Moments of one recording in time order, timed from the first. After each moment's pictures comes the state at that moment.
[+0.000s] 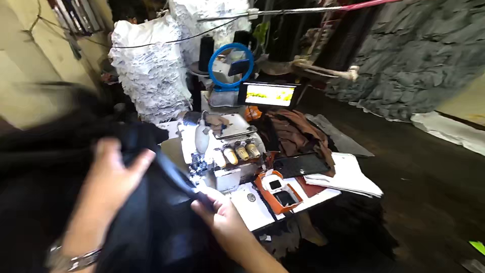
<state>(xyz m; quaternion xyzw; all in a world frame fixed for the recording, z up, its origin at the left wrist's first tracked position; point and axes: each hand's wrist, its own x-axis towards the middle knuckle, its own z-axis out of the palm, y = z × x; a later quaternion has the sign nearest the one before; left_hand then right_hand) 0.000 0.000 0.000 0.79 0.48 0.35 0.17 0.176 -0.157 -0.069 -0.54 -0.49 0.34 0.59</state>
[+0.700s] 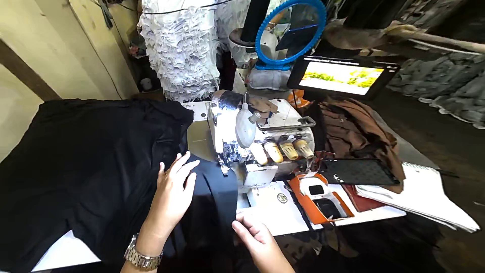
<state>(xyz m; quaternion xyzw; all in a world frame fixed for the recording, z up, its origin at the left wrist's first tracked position) 0.020 -0.027 -0.119 0.83 0.43 0.33 0.14 0.193 -0.192 -0.152 -0.55 -0.43 0.46 0.54</state>
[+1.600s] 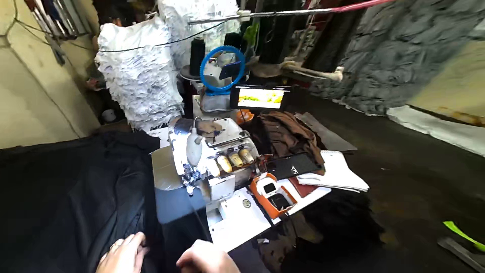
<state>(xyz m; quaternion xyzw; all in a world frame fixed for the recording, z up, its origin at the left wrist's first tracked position) -0.039 -0.051 -0.120 0.86 0.46 0.05 0.21 0.159 -0.189 -0.121 -0.53 -0.68 0.17 0.48</state>
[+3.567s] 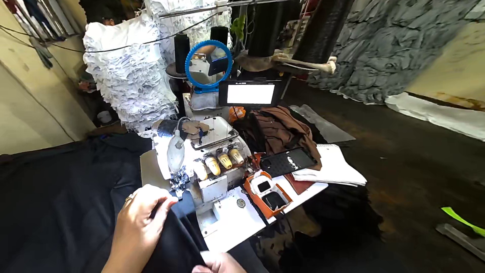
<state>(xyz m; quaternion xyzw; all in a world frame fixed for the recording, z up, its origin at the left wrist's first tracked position) 0.055 -0.030 -0.075 0.85 0.22 0.45 0.13 0.187 -0.209 -0.119 -0.51 -0.50 0.47 0.52</state>
